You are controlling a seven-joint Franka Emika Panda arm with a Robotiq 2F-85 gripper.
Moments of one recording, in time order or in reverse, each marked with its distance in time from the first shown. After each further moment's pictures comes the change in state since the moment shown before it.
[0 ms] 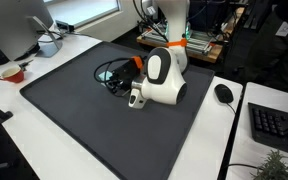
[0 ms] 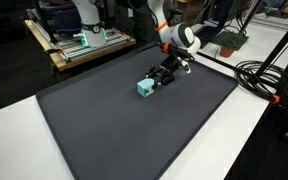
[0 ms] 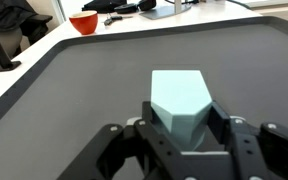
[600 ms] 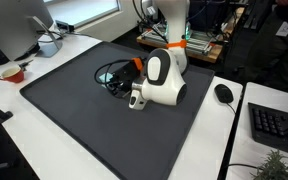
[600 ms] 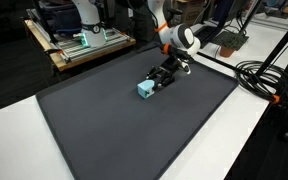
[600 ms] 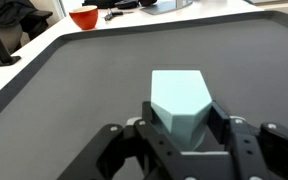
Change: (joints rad) arm -0.001 0.013 0.000 0.008 0.000 0.017 0.003
